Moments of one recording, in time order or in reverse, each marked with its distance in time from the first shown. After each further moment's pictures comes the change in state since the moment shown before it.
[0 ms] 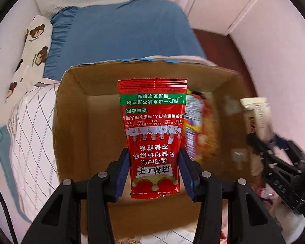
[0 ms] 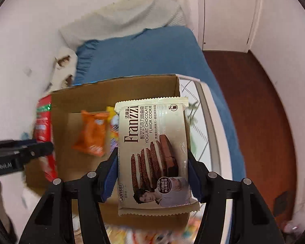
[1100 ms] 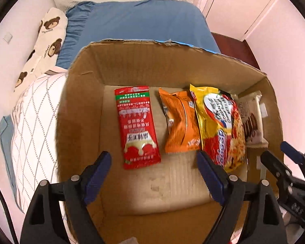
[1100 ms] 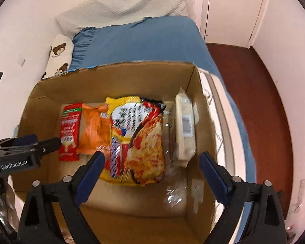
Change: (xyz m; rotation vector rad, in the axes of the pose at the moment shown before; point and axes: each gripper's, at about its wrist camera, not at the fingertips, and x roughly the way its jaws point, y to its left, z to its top) left arm 0.019 0.029 -0.028 -0.066 -0.060 0.056; right arm 0.029 0.014 -0.005 0.009 0.063 0.022
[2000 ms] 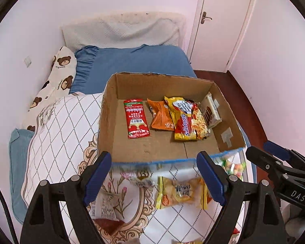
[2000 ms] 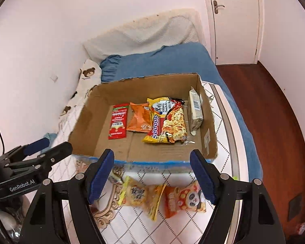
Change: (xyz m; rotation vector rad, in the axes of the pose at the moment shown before) left arm -0.138 -0.018 -0.148 0.068 -0.348 -0.016; right arm -0.143 0.015 -0.124 0.000 -0.232 0.161
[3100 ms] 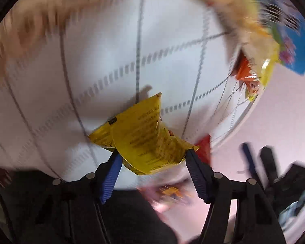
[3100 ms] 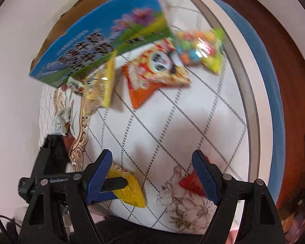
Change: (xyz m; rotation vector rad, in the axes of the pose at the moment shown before) left arm 0.152 -0.017 -0.244 -0.634 0.834 -0.405; right arm 0.054 -0.073 -0.185 0.202 0.396 0.029
